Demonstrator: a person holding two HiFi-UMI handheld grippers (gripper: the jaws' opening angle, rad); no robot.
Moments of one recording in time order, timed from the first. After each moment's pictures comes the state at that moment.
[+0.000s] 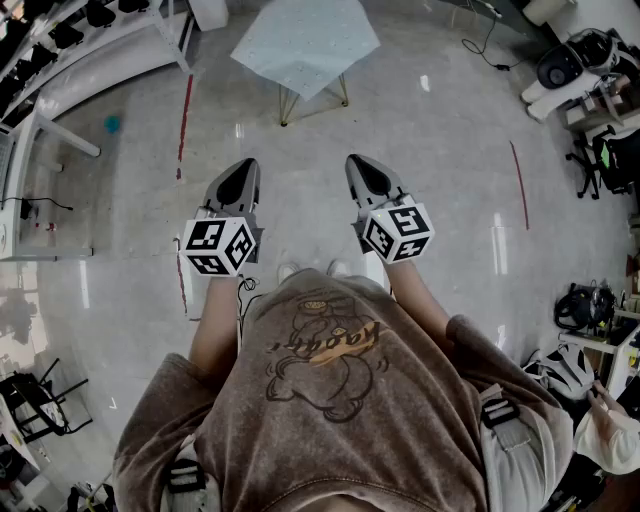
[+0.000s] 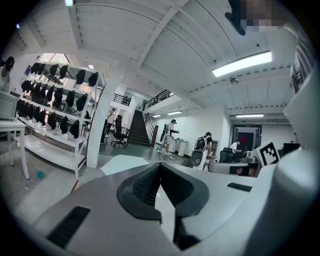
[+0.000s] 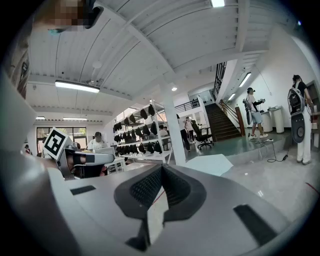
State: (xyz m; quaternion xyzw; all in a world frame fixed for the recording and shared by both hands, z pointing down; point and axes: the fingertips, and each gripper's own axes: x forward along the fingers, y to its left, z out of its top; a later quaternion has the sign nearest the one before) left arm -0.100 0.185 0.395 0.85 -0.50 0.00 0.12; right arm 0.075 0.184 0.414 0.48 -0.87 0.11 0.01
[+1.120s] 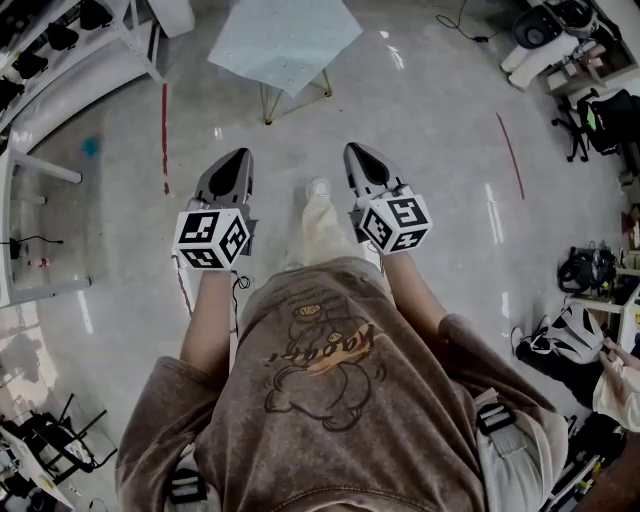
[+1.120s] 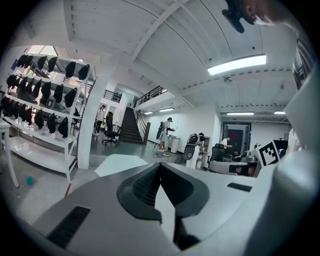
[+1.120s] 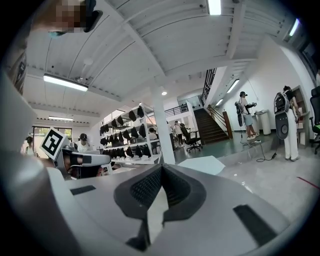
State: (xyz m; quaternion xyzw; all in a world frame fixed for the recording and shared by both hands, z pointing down) left arm -0.116 0.131 0.415 0.88 -0.45 0.02 0.12; right arm 0.065 0.148 0.435 0.54 -0.83 0.11 -0.01
